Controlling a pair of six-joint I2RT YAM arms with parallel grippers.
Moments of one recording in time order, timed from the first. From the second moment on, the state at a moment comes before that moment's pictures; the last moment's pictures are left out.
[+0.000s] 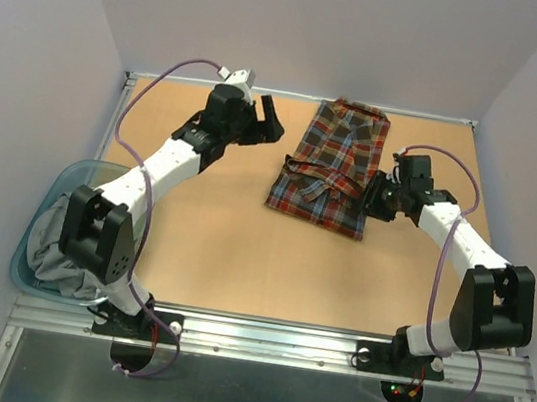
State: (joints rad) left arm -0.44 1.63 1.38 -0.16 0.07 -0.55; right arm 0.17 1.45 1.01 -0.46 -0.26 0.47
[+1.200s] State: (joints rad) left arm -0.44 1.06 0.76 -0.22 -0.09 -0.54; right arm 0.17 1.93 1.48 -0.30 -0.10 0.37
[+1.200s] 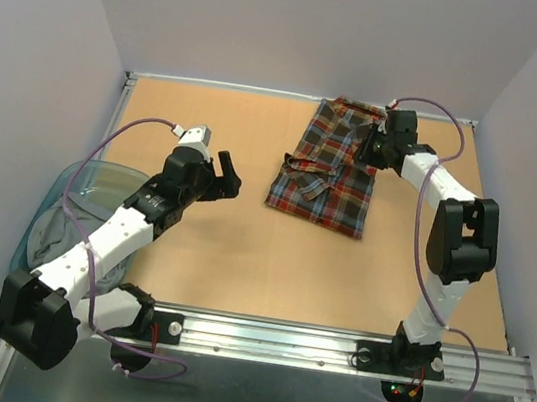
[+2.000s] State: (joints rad) left arm -0.44 1.08 0.75 -0.23 -0.16 -0.60; right arm 0.59 1.87 1.31 -0.28 -0.14 0.12
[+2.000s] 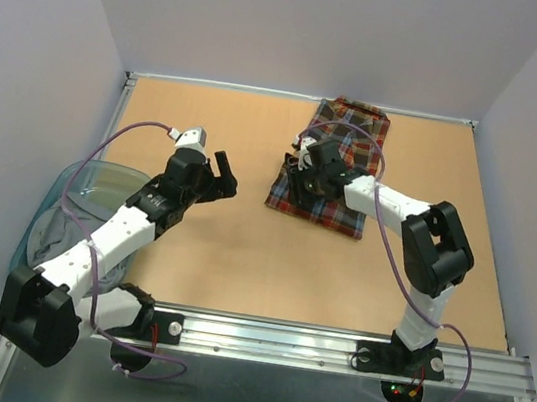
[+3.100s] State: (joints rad) left arm -0.44 1.02 0.70 -0.30 -0.17 -0.62; right arm 0.41 1.96 1.54 -0.29 0.18 -0.09
